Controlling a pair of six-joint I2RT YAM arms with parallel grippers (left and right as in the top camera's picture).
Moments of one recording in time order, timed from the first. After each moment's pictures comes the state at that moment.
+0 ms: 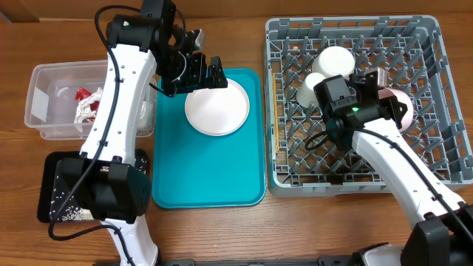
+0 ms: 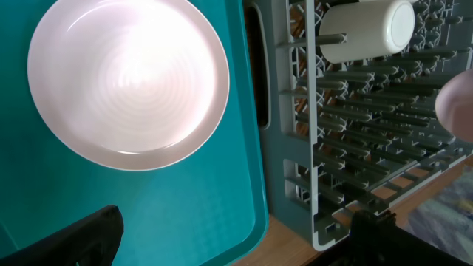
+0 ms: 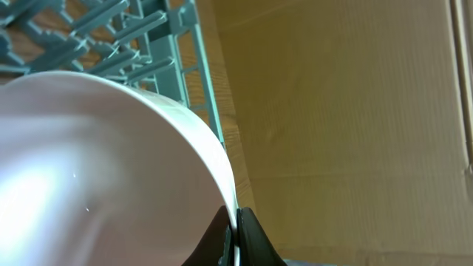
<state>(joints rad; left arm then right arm) -0.16 2.00 2.08 -1.42 0.49 -0.12 0.31 1.56 1.17 -0.98 1.22 0.15</state>
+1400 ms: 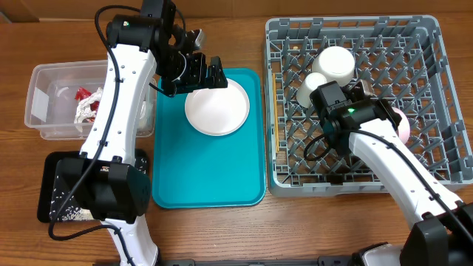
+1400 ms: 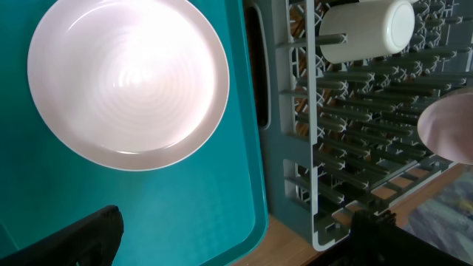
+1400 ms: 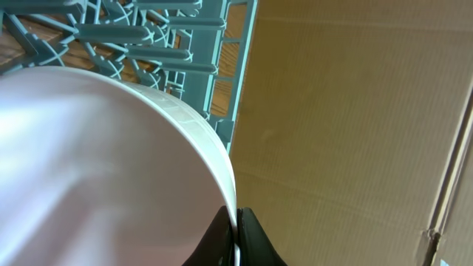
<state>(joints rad) -0.16 2.00 2.08 -1.42 0.49 -0.12 0.33 1.56 1.17 -1.10 1.15 -0.09</state>
